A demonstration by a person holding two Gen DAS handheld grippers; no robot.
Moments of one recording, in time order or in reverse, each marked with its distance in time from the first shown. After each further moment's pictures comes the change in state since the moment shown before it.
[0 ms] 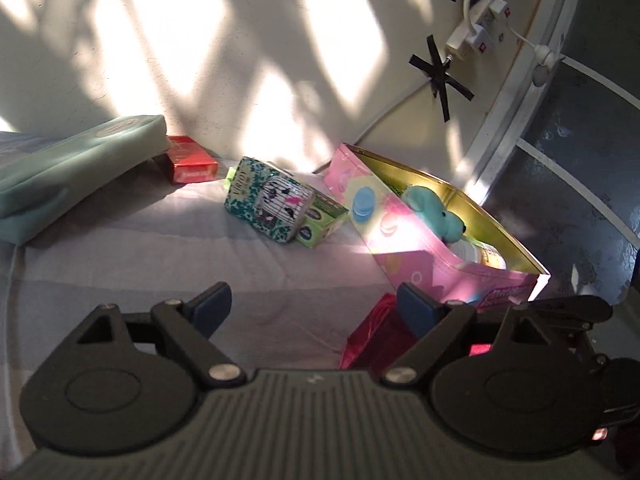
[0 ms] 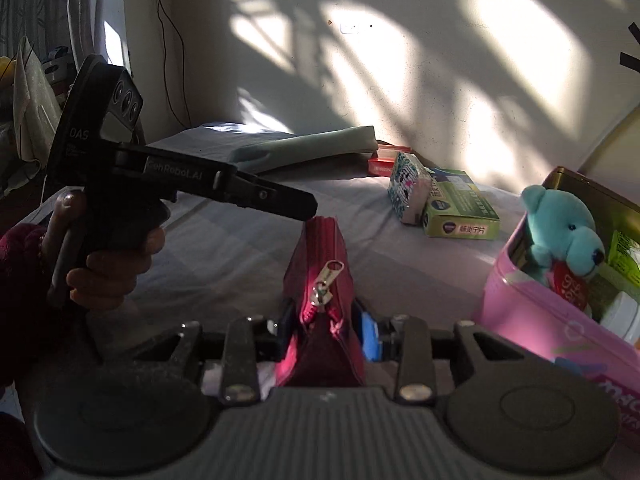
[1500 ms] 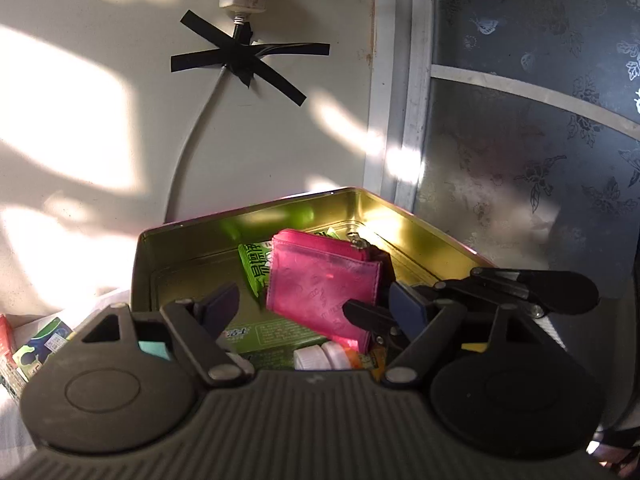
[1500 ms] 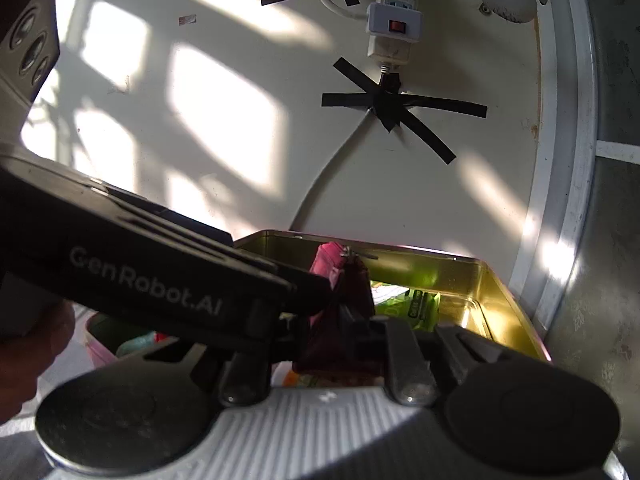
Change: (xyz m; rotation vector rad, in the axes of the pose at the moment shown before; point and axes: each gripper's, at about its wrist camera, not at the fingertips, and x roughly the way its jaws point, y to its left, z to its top) left arm 0.167 -0.212 0.060 0.391 0.006 0.068; right arm -0.028 -0.168 -0.020 0.201 -0.281 -0.536
